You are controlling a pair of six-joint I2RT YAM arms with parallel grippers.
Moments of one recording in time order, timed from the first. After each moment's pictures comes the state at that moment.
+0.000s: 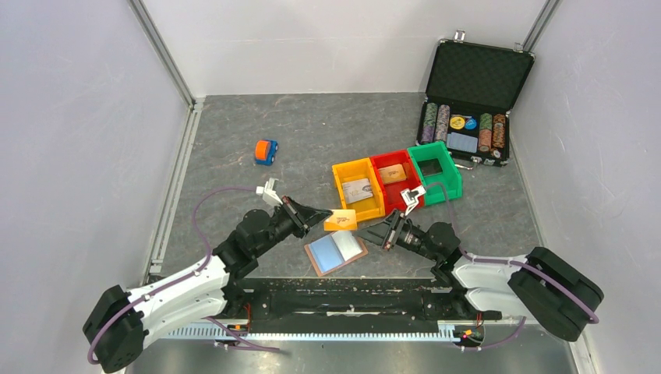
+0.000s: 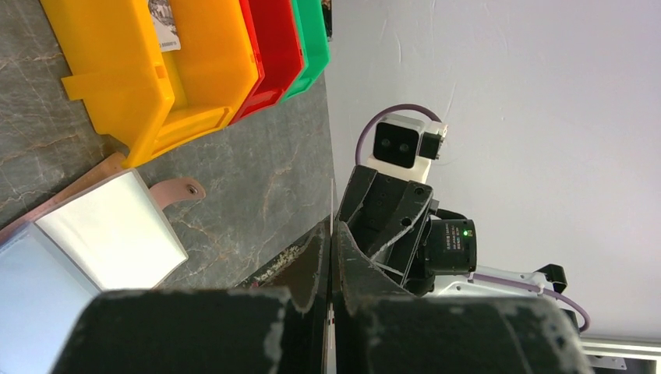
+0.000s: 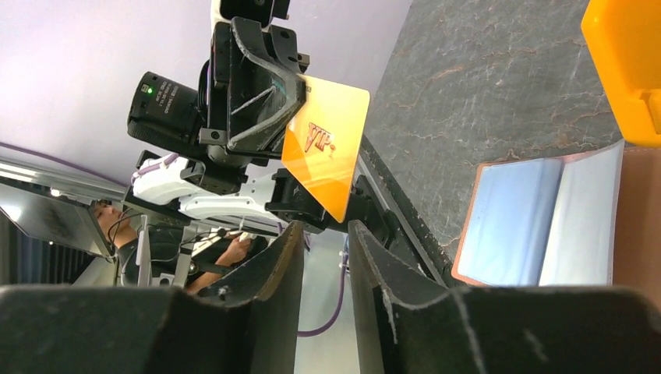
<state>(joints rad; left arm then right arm) -0.80 0.80 0.29 0.39 0.02 -1.28 0.76 1.14 0.06 1.16 -0.36 1.20</state>
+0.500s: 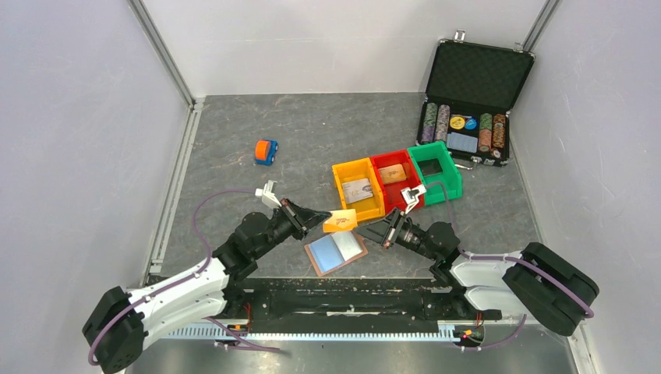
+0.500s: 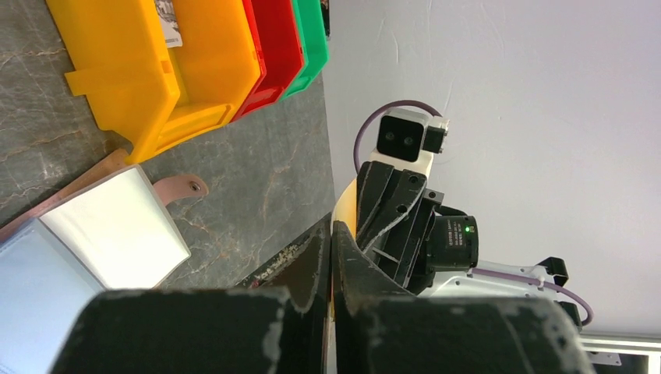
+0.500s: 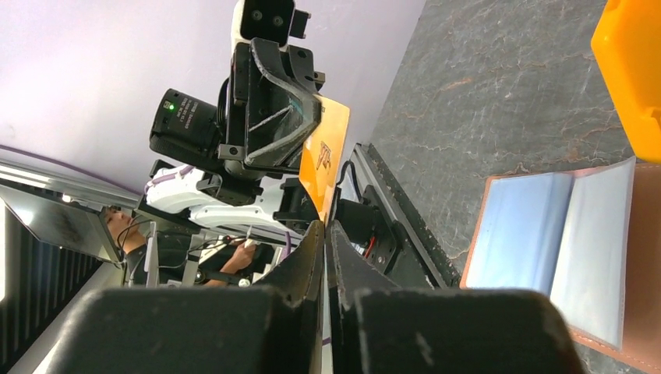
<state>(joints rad) -0.80 0.79 0.25 0.43 0.03 -1.29 0.76 1.19 0.07 1.23 -0.34 1.22</state>
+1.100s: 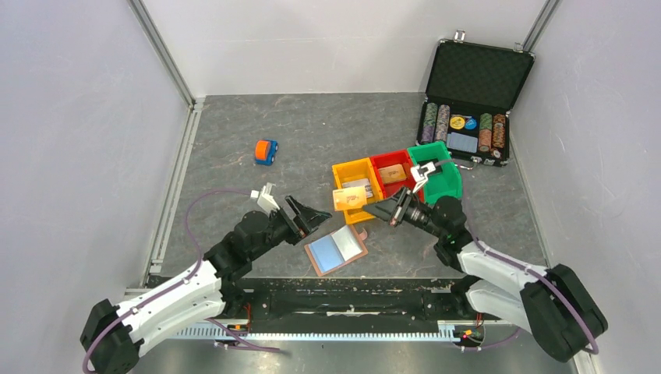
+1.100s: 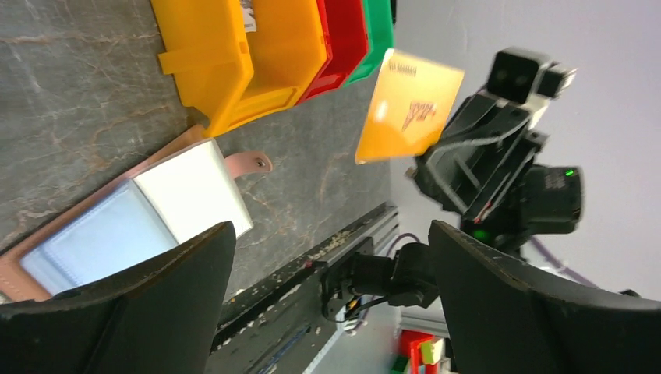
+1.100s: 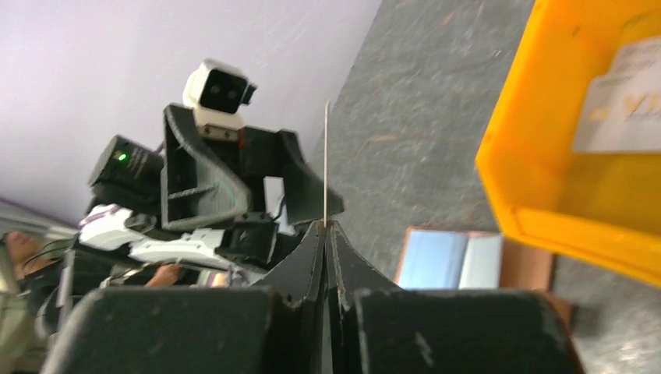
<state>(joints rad) -0.80 0.68 0.29 0.15 0.00 -1.24 0.54 1.07 0.21 0.90 -0.50 1.05</state>
